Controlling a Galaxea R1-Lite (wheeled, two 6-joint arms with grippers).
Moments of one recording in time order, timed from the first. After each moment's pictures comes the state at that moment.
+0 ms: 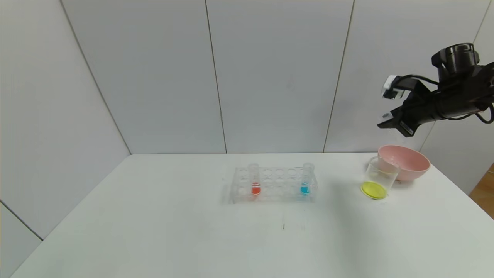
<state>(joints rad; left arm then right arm) 0.00 0.00 0.00 0.00 0.00 0.00 -0.05 2.10 -2.00 0.50 0.29 -0.85</state>
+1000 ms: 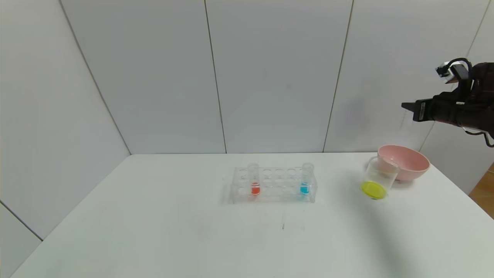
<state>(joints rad) 0.00 0.00 0.00 0.00 0.00 0.00 -0.19 2.02 -1.52 -0.31 0.29 -0.11</state>
